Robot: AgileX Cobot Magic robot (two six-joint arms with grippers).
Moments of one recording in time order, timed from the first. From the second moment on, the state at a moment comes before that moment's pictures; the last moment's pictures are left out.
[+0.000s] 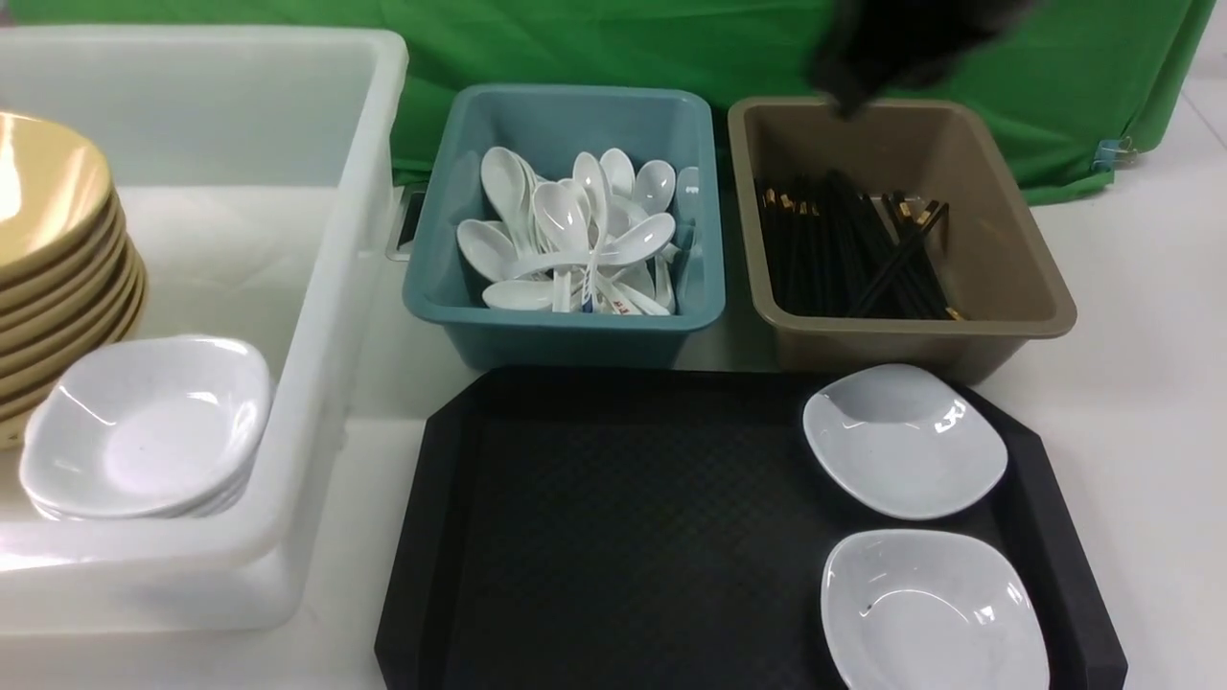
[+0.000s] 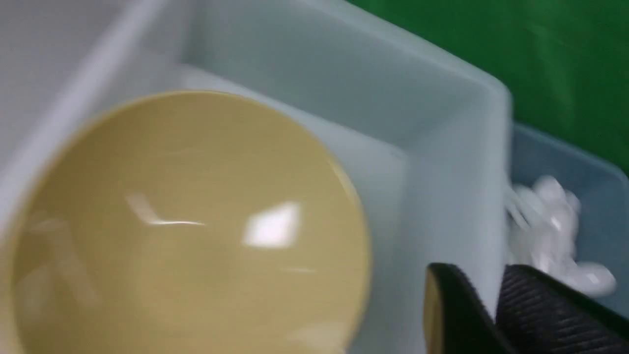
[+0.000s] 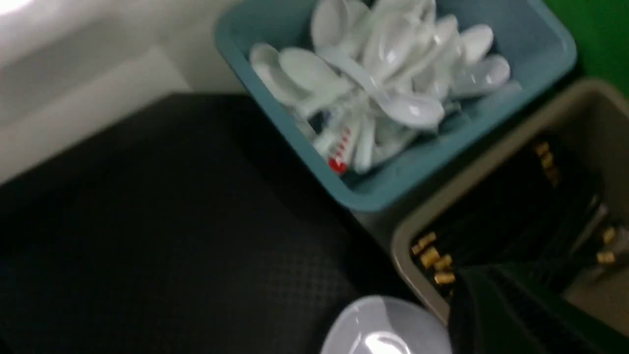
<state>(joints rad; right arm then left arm) 0.54 1.66 -1.87 0.02 1.20 -0.28 0.48 1.43 -1.71 -0.54 1.18 0.27</state>
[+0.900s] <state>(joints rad) 0.52 1.99 -1.37 -0.11 0.78 0.01 -0.45 1.40 -1.28 -0.31 0.83 0.33</state>
